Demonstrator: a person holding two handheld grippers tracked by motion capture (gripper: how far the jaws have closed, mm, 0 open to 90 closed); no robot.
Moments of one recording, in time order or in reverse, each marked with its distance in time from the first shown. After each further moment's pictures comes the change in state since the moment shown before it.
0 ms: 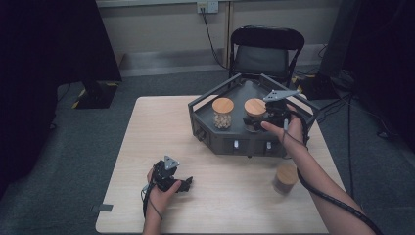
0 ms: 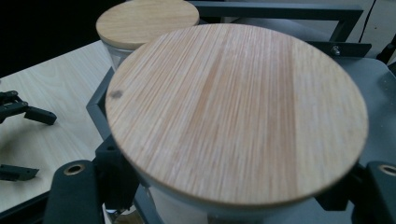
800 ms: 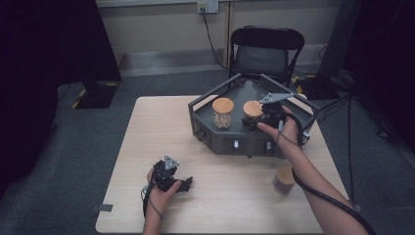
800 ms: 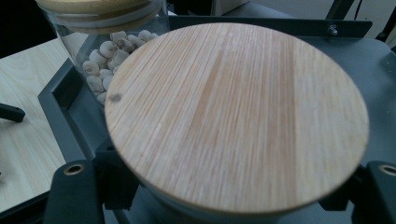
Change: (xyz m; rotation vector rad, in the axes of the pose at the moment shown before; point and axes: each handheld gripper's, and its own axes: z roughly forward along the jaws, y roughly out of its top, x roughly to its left) left arm 0.000 0.000 0.000 0.000 0.000 0.000; right arm -0.003 -0.012 0.022 0.013 -0.039 0.008
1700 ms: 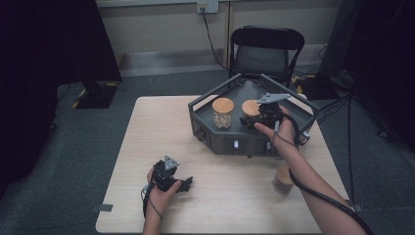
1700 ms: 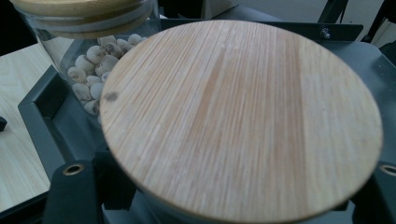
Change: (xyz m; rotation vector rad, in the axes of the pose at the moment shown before) left arm 0.000 0.000 0.000 0.000 0.000 0.000; right arm 0.010 0.000 0.007 -0.007 -0.043 0.001
